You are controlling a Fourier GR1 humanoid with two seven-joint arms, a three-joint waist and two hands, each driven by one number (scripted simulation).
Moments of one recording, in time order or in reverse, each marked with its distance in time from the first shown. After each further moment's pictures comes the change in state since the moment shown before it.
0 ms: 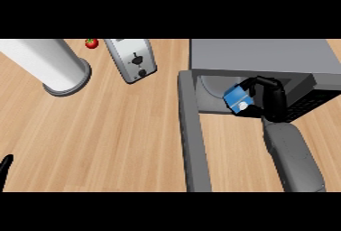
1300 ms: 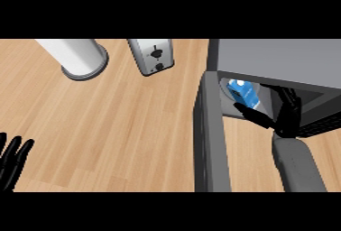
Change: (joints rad) left arm -0.112 0.040 -0.056 0.021 -0.098 0.000 0.036; right arm 0.130 0.035 -0.096 -0.101 0.113 -0.285 -0.150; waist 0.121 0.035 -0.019
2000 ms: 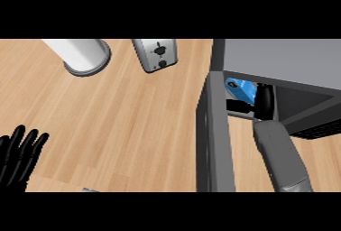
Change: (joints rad) left arm -0.050 -0.007 -0.056 0.012 -0.056 0.013 0.024; right arm -0.198 0.031 0.014 0.248 0.023 0.047 0.230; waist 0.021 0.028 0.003
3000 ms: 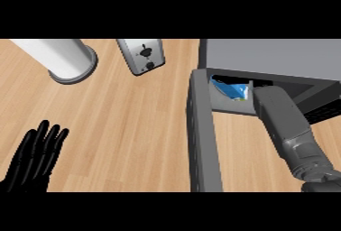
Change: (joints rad) left arm -0.022 -0.081 -0.117 0.007 -0.136 0.078 0.016; right arm -0.390 -0.109 -0.116 0.485 -0.034 0.145 0.164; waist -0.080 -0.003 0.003
